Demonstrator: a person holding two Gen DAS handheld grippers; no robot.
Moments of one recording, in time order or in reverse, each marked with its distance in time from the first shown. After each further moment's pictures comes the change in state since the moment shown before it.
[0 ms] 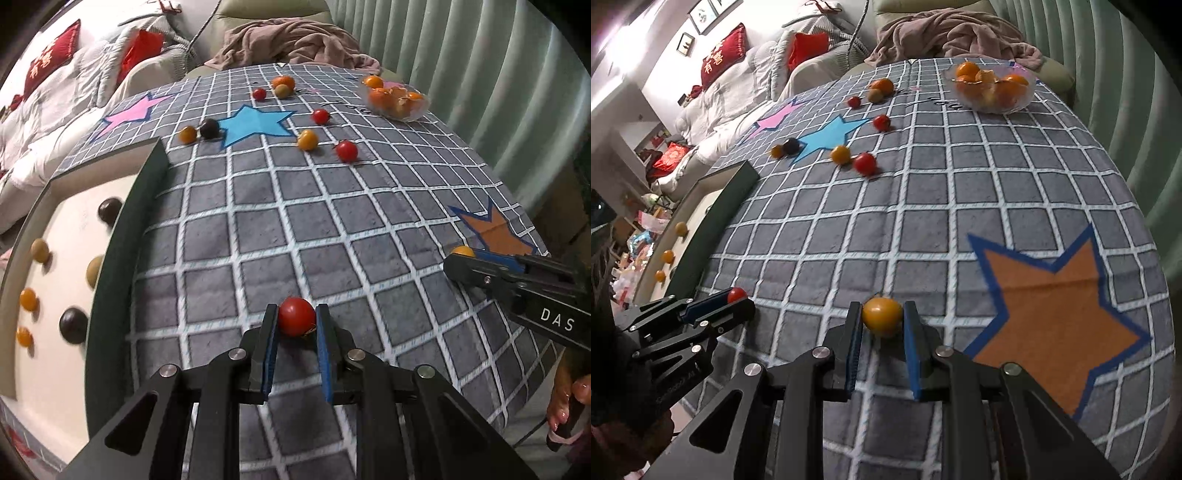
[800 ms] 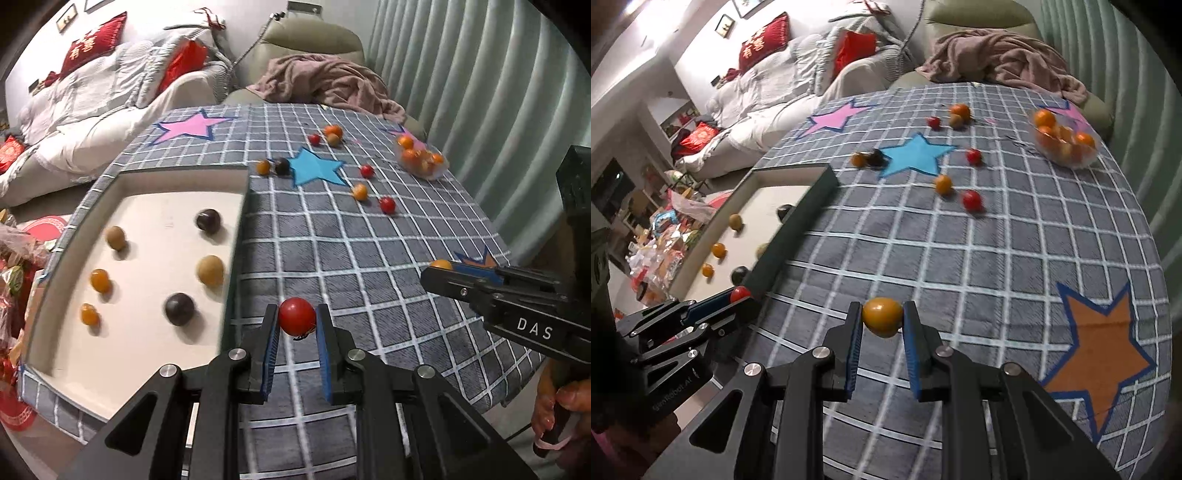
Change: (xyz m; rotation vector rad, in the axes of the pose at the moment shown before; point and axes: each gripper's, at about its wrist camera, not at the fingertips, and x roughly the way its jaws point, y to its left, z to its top) left arm -0.072 0.066 -0.011 -0.123 -0.131 0.007; right arm -0.017 0.101 0.023 -0.137 -0.014 0.059
